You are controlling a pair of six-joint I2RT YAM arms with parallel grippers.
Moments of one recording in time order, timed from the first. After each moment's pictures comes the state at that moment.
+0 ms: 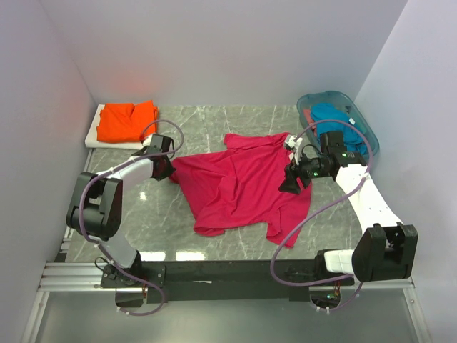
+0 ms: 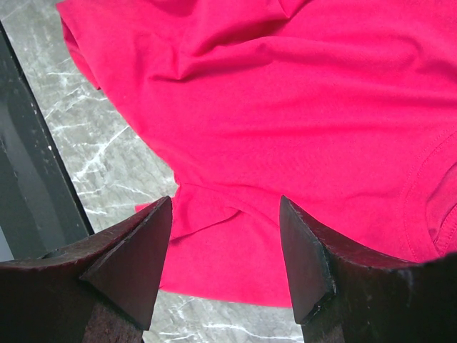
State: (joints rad) left arm -0.25 1.67 0.99 -0.32 -0.26 -0.69; right arm 0.05 1.29 1.04 -0.85 -0.83 -0.72
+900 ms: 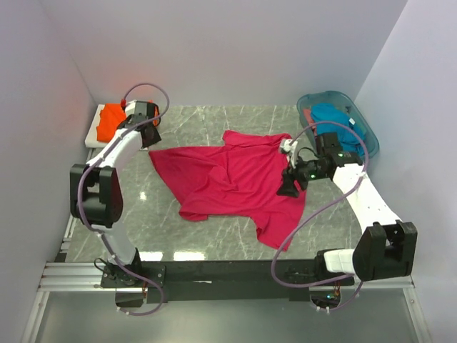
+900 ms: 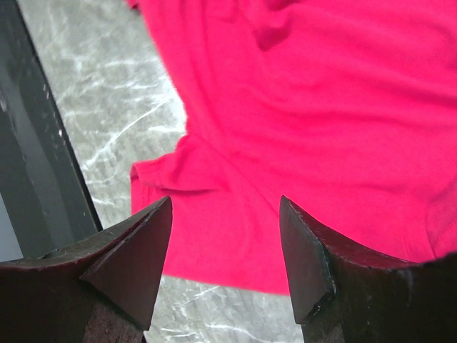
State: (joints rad) left arm -0.12 1.79 1.42 -0.52 -0.46 -0.54; right arm 0.08 1.29 1.04 -0.89 -0.84 -0.76
